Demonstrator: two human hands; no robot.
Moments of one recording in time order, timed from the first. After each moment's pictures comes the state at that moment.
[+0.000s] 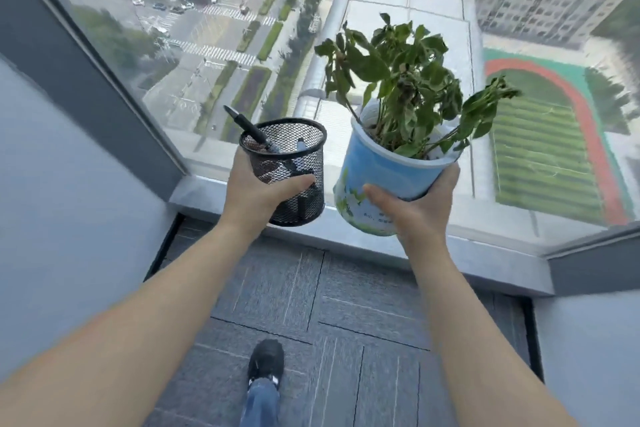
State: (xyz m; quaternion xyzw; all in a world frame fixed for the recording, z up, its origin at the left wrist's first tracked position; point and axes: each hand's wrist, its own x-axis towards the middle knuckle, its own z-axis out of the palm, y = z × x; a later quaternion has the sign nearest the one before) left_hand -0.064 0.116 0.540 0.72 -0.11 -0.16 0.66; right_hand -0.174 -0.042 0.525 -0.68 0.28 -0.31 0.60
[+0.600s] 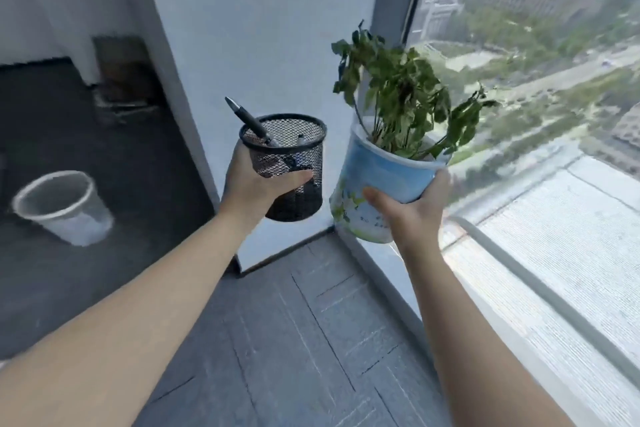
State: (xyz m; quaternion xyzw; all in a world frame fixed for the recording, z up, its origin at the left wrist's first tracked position) left_hand -0.265 0.388 0.738 0.71 0.08 0.20 0.67; right_hand -0.228 0.198 0.714 -0.70 -0.08 -0.13 0.70
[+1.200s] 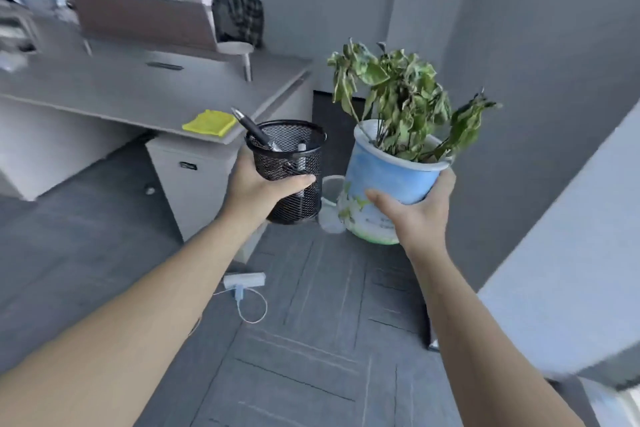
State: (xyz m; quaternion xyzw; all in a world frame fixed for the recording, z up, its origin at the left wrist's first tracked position) left_hand -0.645 0.737 0.808 0.65 0.33 0.48 0.48; right_hand -0.474 0.631 0.785 -0.60 -0.39 0.12 0.69
